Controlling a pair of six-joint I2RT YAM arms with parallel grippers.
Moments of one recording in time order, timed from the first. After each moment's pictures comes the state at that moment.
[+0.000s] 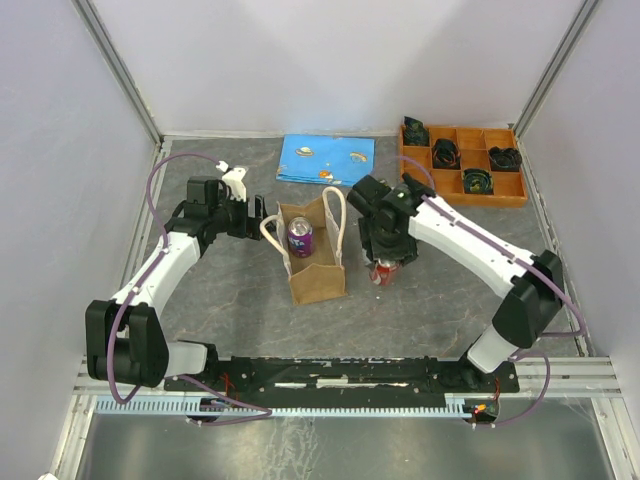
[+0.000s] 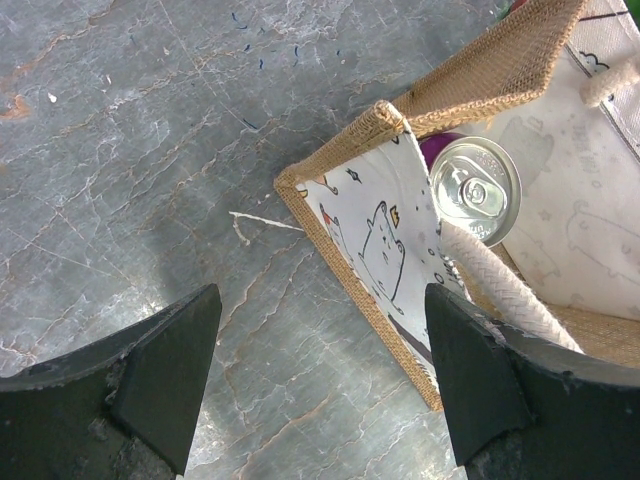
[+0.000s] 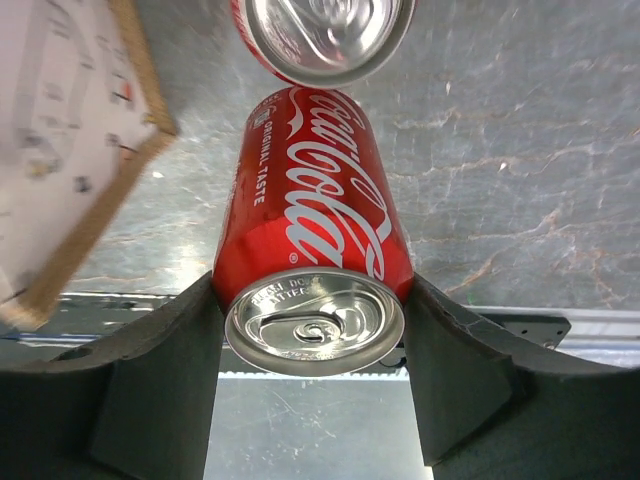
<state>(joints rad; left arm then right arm) -0.13 1.31 0.91 -0.32 0.43 -0.02 0.76 1.63 1.46 -1.27 0.19 0.65</state>
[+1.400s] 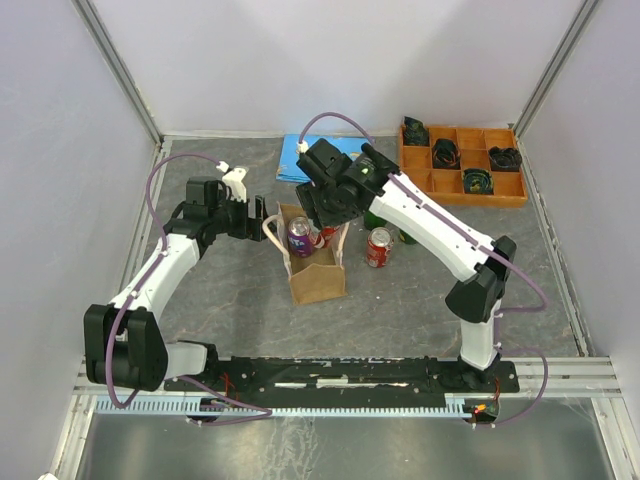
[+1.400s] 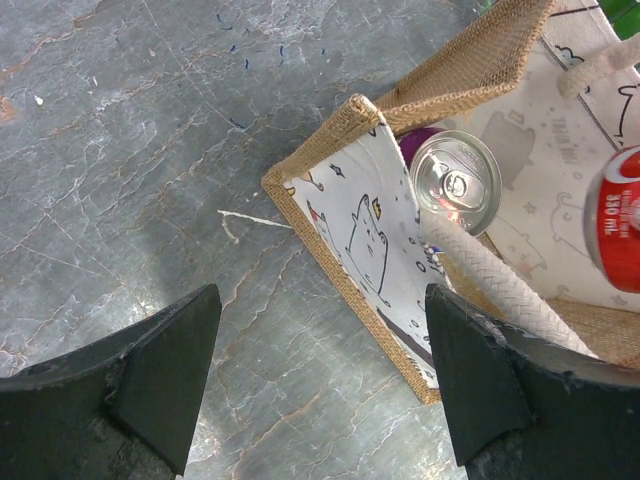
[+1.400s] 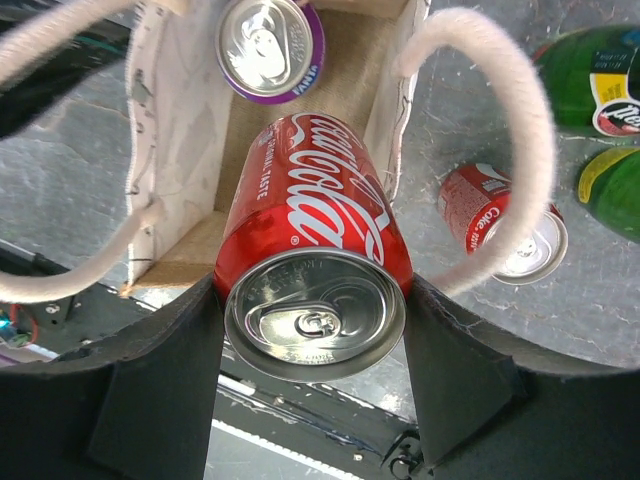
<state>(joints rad) -0.14 1.29 0.90 -0.33 0.45 -0.02 0.89 1.92 2.16 -1.27 0.17 0.41</state>
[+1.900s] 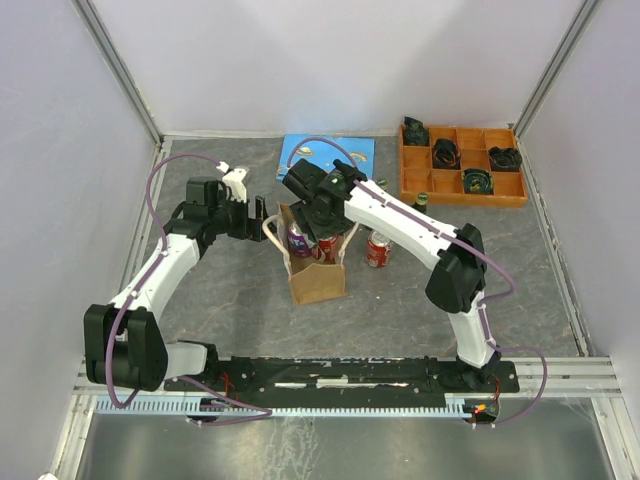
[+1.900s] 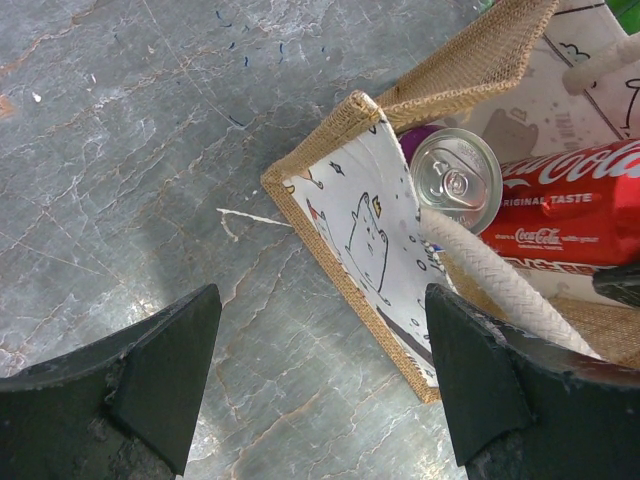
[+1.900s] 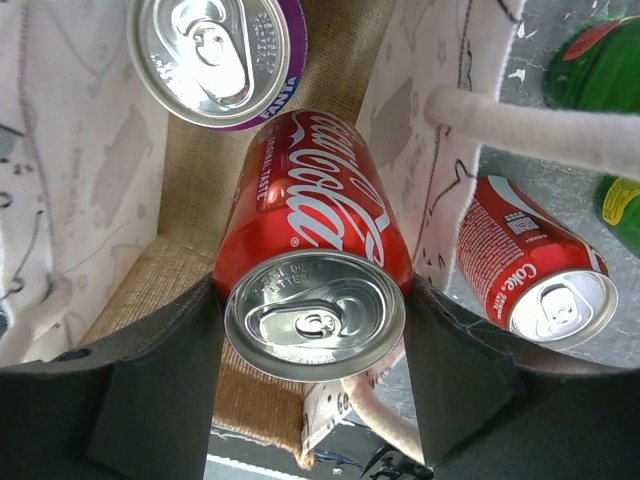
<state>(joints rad) -0.14 1.29 0.90 -0.33 0.45 -0.02 0.89 2.05 2.05 -1.20 0.19 0.37</state>
